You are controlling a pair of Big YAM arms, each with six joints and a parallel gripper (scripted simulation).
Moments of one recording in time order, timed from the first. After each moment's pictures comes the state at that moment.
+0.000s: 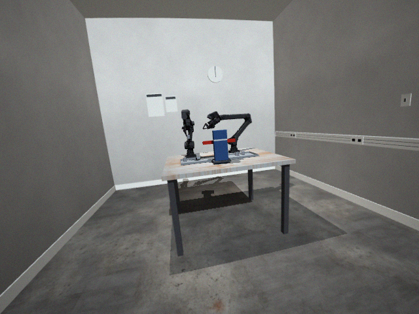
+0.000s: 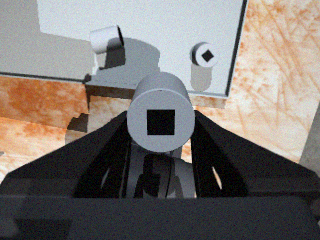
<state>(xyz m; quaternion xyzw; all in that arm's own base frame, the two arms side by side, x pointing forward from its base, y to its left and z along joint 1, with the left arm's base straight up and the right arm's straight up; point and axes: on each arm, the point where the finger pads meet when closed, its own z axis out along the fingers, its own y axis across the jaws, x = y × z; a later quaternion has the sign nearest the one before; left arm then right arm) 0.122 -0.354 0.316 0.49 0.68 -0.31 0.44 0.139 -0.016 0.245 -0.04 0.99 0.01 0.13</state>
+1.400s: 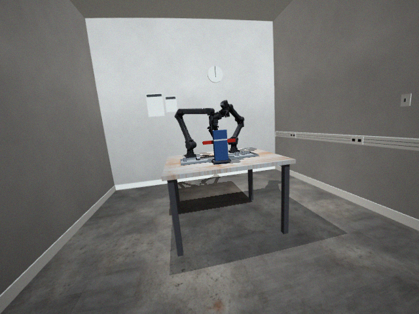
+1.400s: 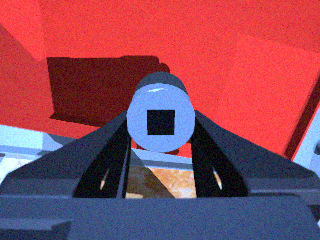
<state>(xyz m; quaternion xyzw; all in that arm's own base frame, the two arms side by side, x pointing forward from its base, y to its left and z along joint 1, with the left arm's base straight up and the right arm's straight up) 0.227 -0.202 0.421 0.30 0.80 -0.19 0.49 0.279 0.222 0.227 -0.05 0.99 -0.01 0.10</state>
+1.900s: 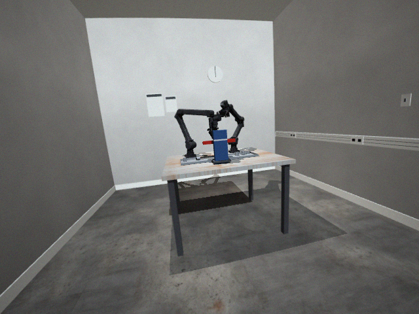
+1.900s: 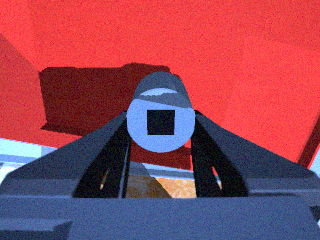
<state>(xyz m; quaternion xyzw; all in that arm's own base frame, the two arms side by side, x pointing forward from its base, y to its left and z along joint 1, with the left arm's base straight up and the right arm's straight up) 0.227 -0.202 0.421 0.30 0.80 -0.19 0.49 0.278 0.221 0.210 -0.04 0.99 0.00 0.11</state>
